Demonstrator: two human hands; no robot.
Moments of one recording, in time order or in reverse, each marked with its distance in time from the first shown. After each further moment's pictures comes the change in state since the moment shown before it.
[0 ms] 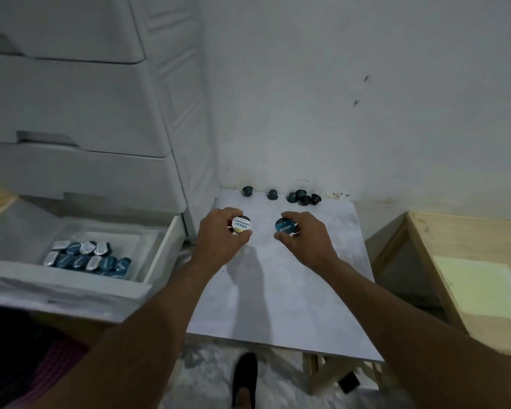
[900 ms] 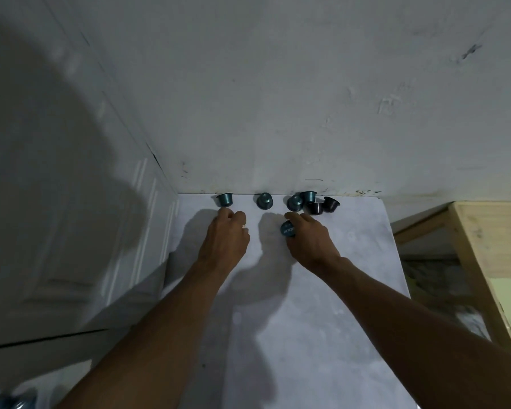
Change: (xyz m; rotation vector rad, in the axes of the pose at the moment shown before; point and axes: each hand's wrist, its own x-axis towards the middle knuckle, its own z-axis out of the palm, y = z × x) left_hand 0.231 -0.100 0.154 0.464 -0.351 0.165; right_hand 0.222 0.131 0.092 -0.326 -0.316 0.292
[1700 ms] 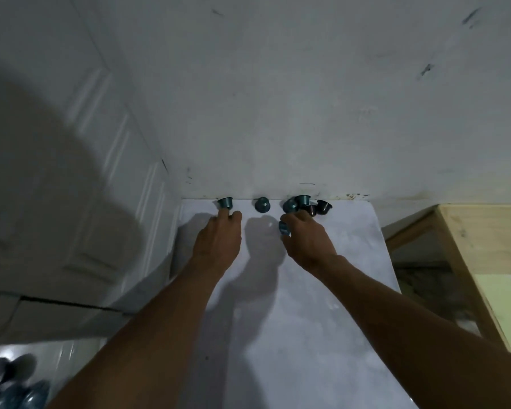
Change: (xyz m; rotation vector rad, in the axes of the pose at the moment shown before) left_hand -0.014 0.000 -0.022 0.290 -0.089 0.035; right_hand -0.027 -0.017 -0.019 -0.082 0.061 -0.042
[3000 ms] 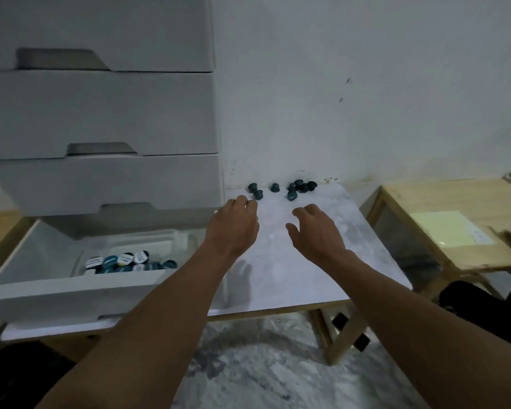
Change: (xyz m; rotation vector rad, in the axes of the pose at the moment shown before) left_hand -0.335 -0.036 -0.127 0.061 0.452 0.294; right_hand -0.332 -0.158 0.008 -0.068 0.463 -0.005
